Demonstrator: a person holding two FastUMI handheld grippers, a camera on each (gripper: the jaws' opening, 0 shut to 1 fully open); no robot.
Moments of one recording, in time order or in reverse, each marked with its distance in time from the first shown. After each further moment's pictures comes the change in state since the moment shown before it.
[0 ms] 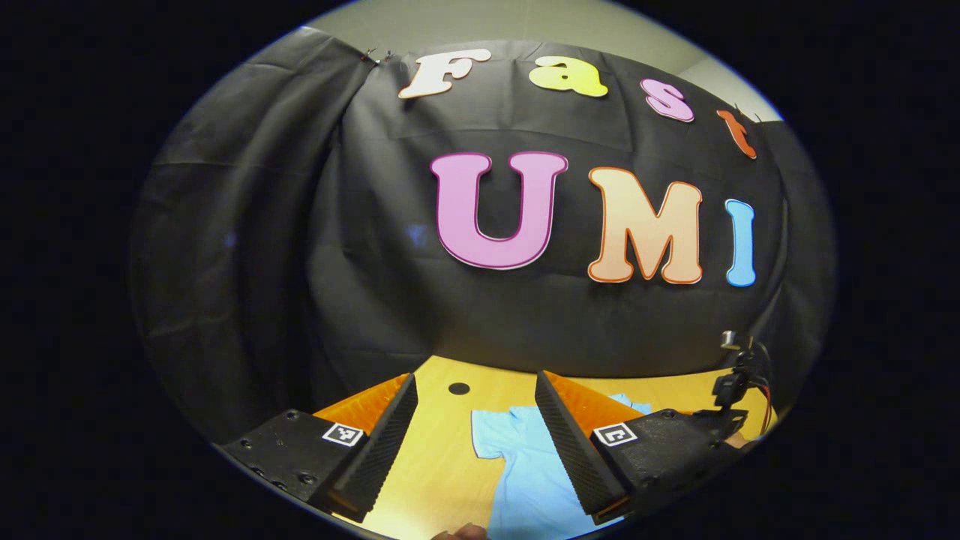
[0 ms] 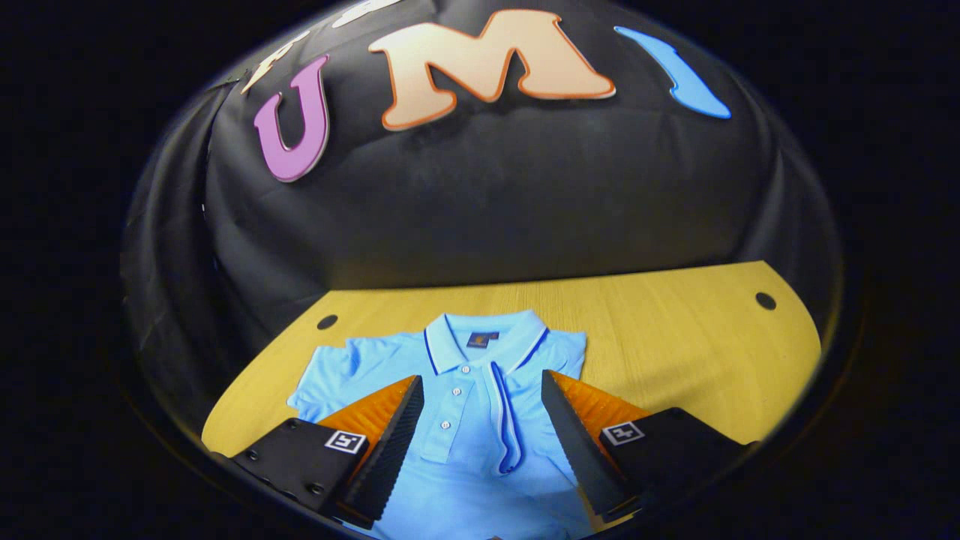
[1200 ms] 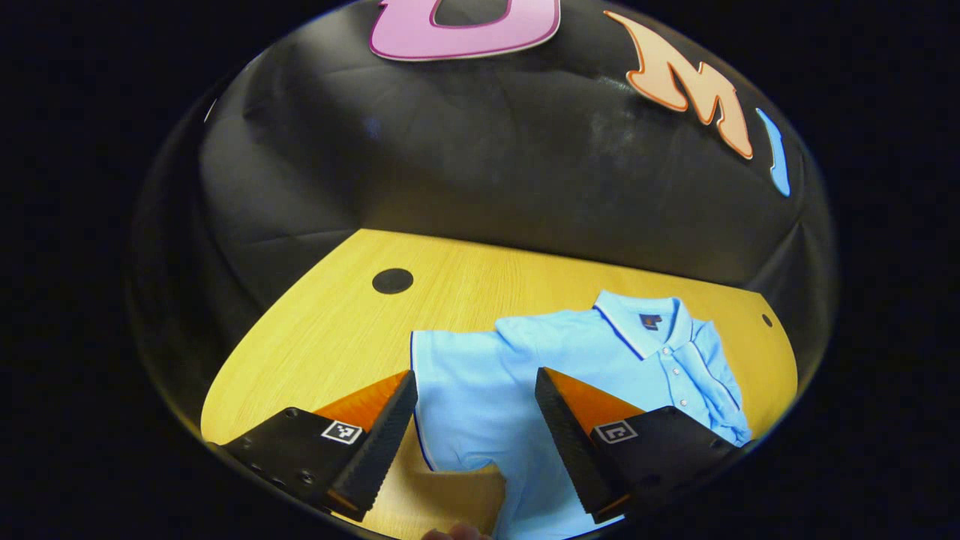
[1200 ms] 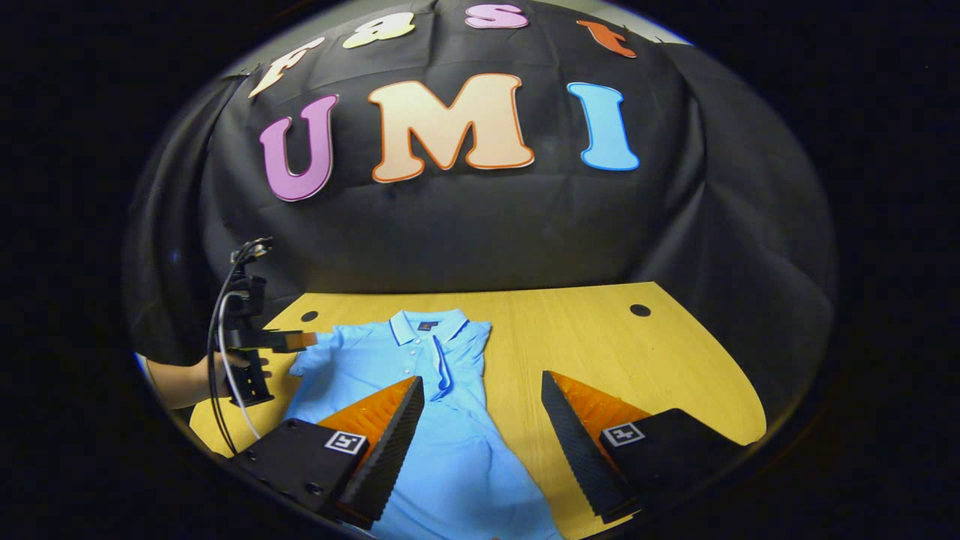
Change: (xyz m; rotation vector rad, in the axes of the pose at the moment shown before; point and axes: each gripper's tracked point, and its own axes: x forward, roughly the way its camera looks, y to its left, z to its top) left arm 0.203 -0.011 -0.238 0.018 0.463 -0.090; right arm -0.185 -0.024 -0.016 -0.075 -0.041 -0.205
